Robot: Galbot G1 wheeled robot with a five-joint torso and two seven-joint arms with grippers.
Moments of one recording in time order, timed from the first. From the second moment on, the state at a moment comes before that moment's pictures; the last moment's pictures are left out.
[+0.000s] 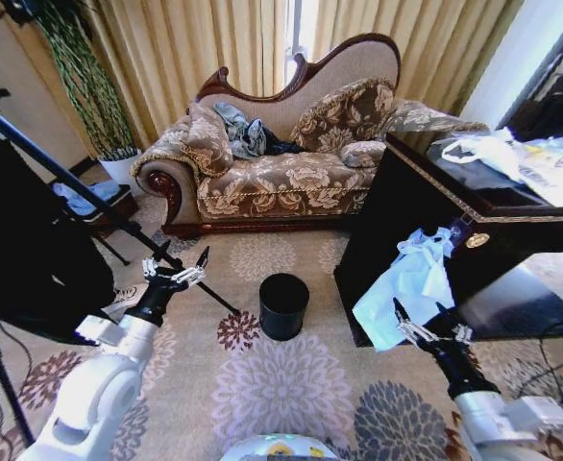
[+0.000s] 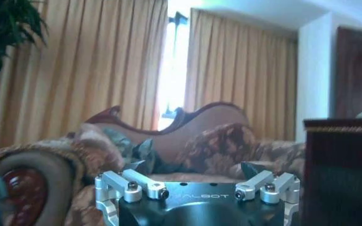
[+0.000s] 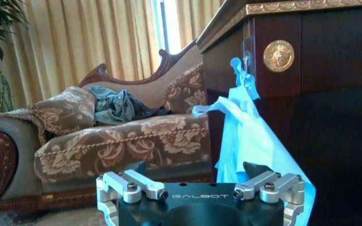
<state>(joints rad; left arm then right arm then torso) 1.55 -1.12 -0.75 -2.36 -0.60 0.01 0.10 -1.87 1.43 0.90 2.48 0.48 -0.15 -0.13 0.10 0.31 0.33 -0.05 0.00</state>
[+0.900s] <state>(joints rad) 1.27 -0.93 -0.59 -2.20 -0.85 0.32 -0.01 -1.87 1.44 0.89 2.46 0.44 -0.12 -0.16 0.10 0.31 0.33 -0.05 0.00</state>
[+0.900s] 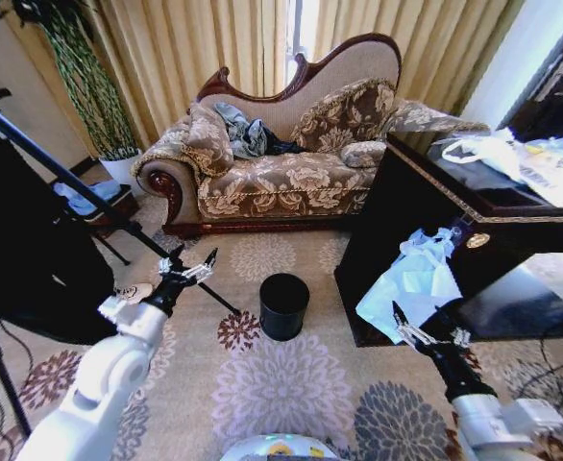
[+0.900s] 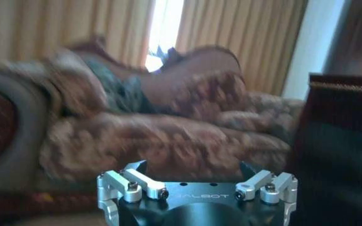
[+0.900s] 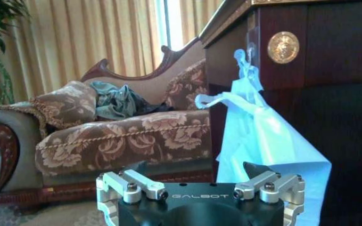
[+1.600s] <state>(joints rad) 0.37 -1.05 0.11 -1.83 -1.53 0.43 -0.37 -1.86 1.46 0.97 2.37 0.50 0.02 -0.36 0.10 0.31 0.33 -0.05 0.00</state>
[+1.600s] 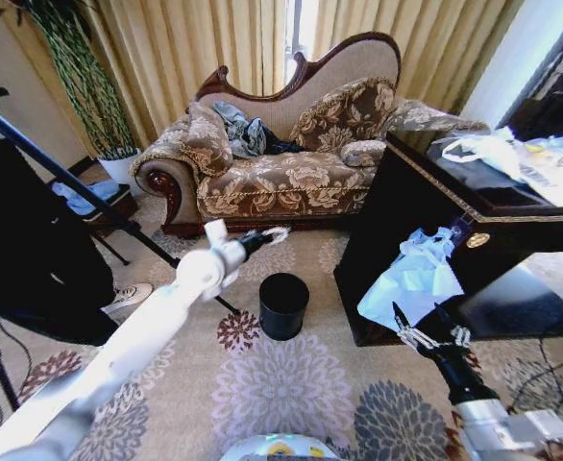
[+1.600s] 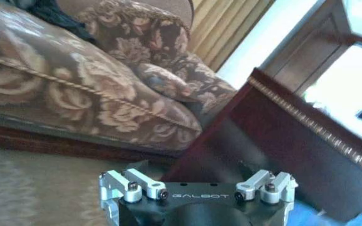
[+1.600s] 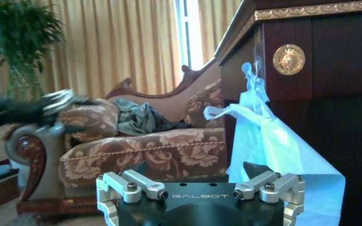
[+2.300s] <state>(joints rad) 0.11 -1.55 0.28 -1.40 -1.77 0.40 -0.43 -1.88 1.47 0.98 2.33 0.45 0.04 -0.37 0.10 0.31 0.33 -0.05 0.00</state>
